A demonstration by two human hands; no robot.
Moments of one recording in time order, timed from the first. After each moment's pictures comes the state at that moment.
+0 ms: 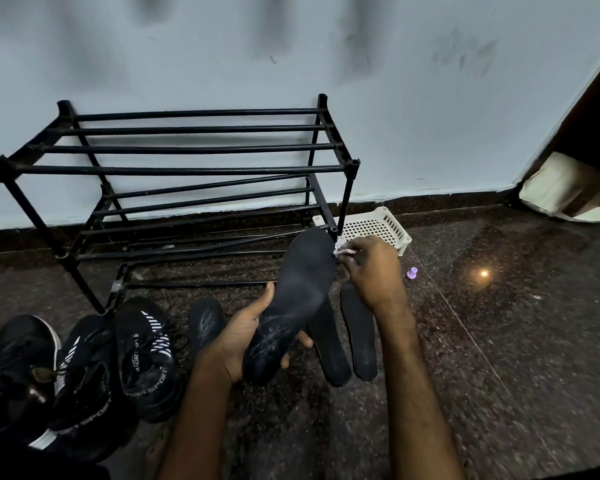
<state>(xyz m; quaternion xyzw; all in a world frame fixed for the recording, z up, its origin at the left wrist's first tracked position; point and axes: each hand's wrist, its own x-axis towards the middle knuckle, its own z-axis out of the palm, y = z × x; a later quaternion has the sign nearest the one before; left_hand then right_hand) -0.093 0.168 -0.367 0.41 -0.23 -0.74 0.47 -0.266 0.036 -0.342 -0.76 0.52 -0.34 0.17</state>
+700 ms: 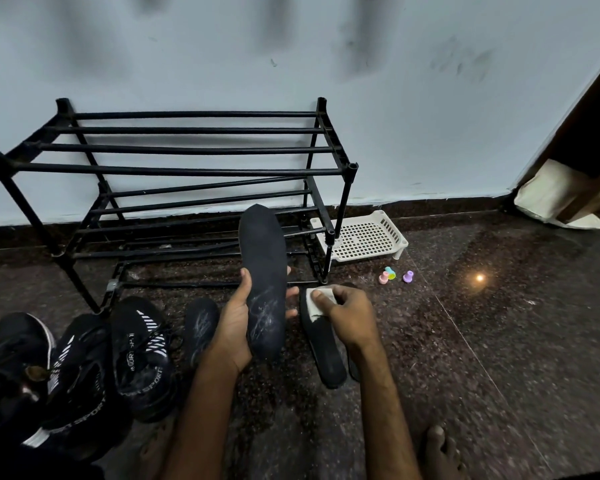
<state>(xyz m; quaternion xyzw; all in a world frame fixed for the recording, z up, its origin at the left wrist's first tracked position) -0.094 0.145 -0.383 0.39 -0.14 -0.64 0.65 -0.257 0.080 -0.400 -0.62 0.55 -0.33 0.46</state>
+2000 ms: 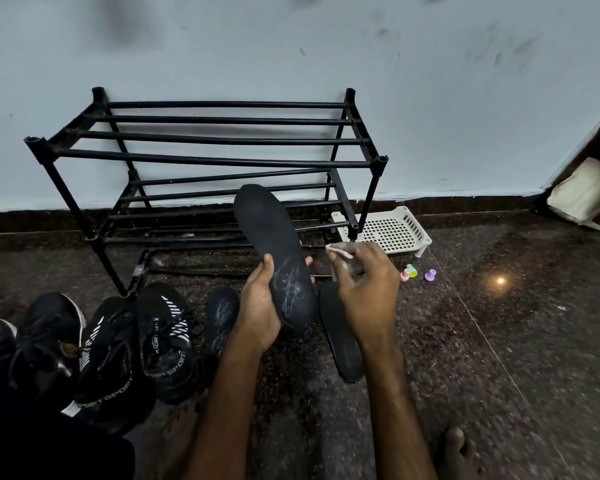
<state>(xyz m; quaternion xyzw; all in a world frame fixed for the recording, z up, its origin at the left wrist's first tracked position) -0.087 0.142 -0.381 0.36 -0.15 -0.59 0.71 -0.225 0.102 -0.340 -0.72 0.46 -0.49 0.17</state>
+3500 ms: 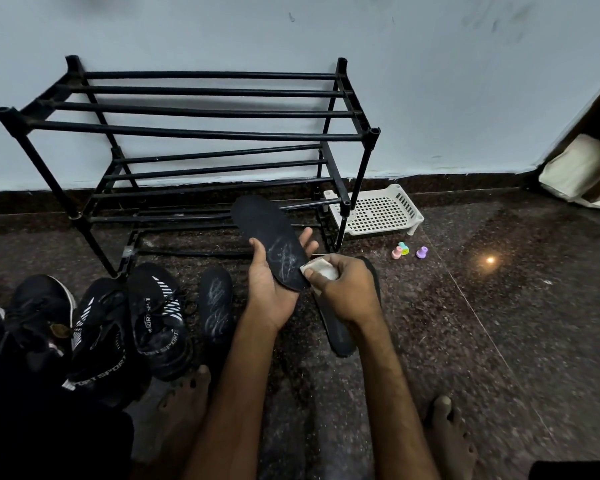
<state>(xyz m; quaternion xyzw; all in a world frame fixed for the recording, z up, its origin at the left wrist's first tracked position) -0.112 0.127 -0.394 0.26 -0.02 -0.64 0.72 -0.233 0.112 -0.370 -0.66 0.53 -0.30 0.44</state>
